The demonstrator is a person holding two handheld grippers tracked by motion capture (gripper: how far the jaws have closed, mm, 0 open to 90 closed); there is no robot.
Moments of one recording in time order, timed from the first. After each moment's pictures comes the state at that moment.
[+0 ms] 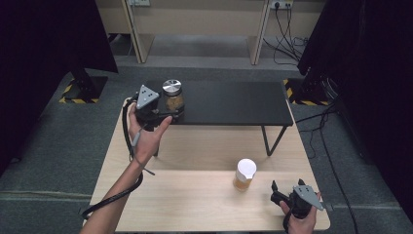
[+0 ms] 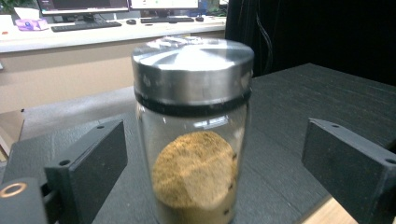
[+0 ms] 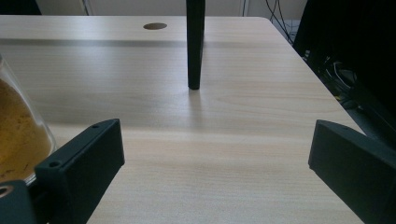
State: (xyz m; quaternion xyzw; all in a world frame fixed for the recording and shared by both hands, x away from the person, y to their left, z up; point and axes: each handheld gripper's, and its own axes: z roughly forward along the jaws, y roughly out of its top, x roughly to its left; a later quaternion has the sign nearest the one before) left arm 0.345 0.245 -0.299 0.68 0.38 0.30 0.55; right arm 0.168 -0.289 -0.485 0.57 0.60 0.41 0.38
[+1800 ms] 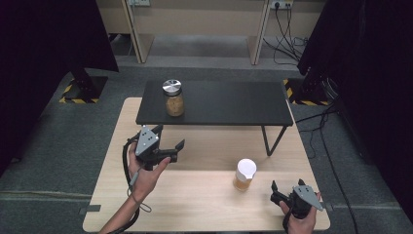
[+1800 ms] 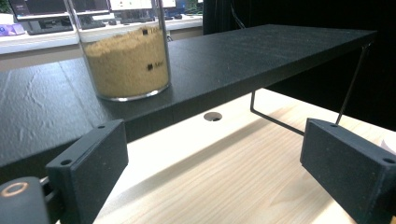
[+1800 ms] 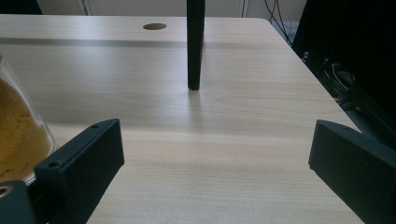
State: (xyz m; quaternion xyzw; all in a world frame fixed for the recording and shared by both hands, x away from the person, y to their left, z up) left arm 0.282 0.255 -0.378 0.69 0.34 0.30 0.57; right arm 0.167 -0.288 -0.485 0.57 0.60 0.41 0.39
